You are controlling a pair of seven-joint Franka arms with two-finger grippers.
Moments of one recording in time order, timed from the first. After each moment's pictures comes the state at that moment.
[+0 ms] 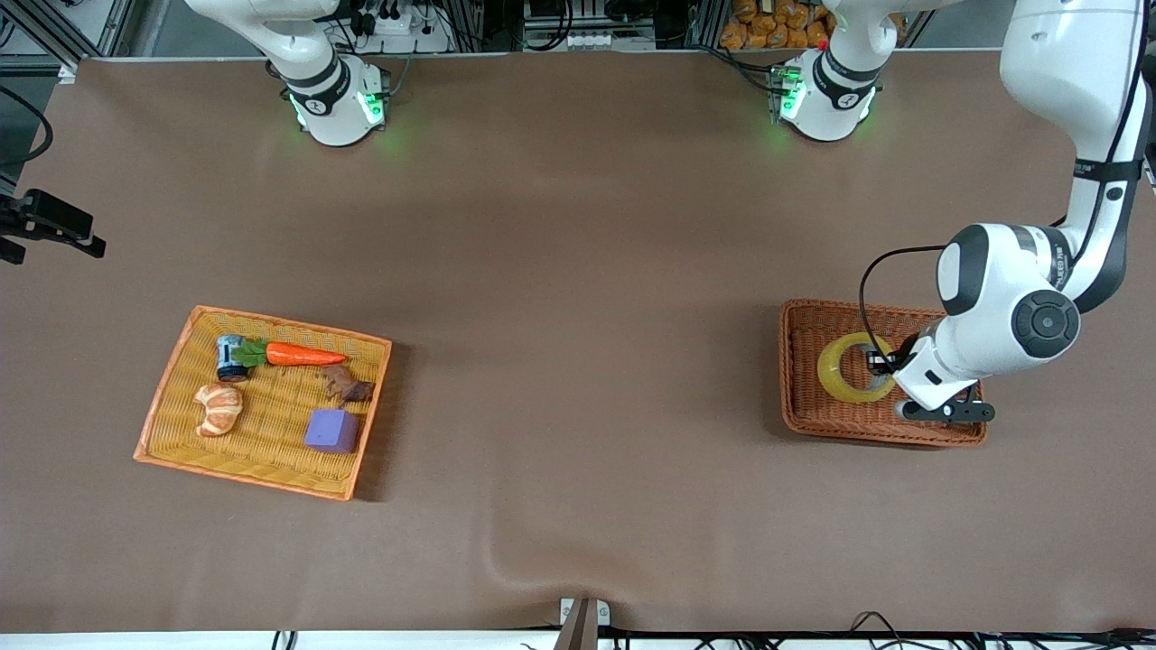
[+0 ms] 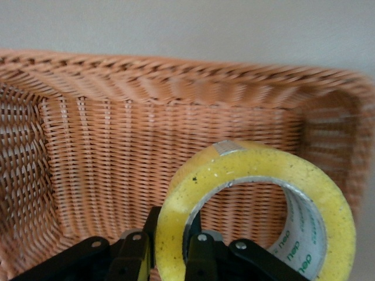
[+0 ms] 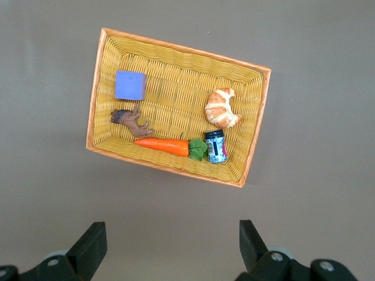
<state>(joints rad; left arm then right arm) 0.09 0.44 -0.14 -1.86 0.08 2.18 -0.04 0.00 0.04 -0.12 -1.52 0.04 1.54 -0.18</state>
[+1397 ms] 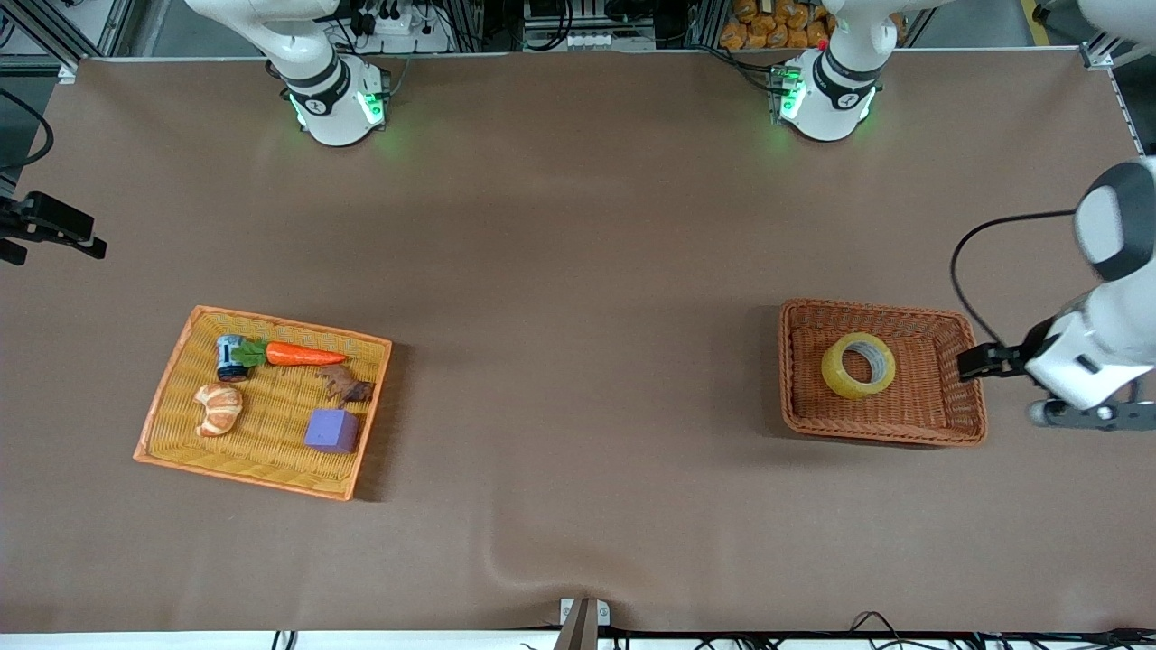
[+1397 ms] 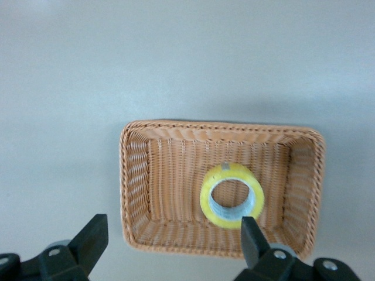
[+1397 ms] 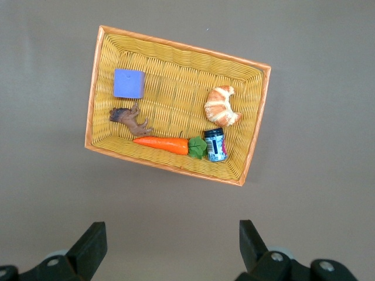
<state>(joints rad) 0.12 0.35 -0.15 -1.45 0.12 1.80 0.02 0.00 0.04 -0.12 -1.52 0.04 1.54 -0.18</state>
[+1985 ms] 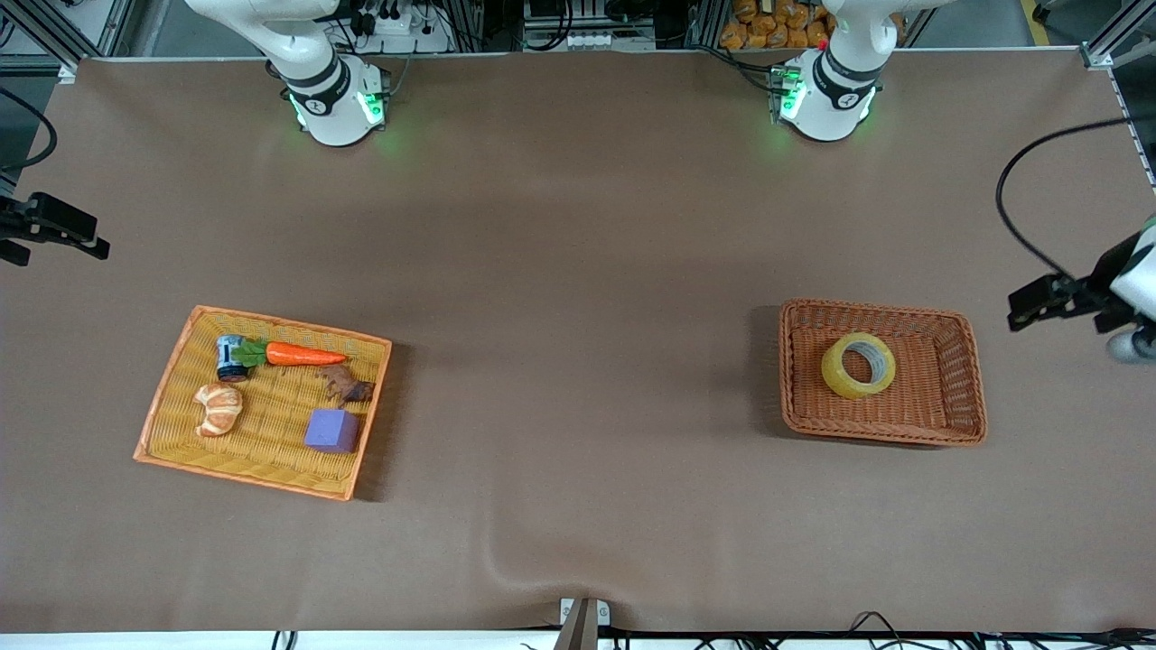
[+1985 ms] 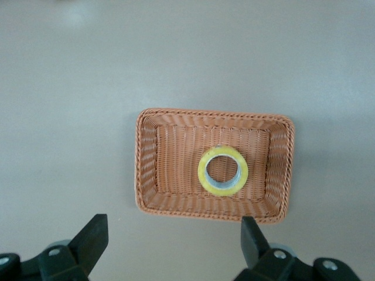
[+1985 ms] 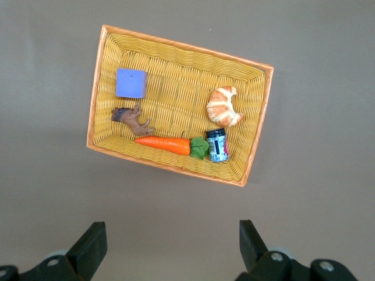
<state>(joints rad) 0.13 0.19 -0.15 -1.40 0.09 1.64 0.02 0.00 0.04 -0.12 -1.52 0.04 1.54 -0.18</state>
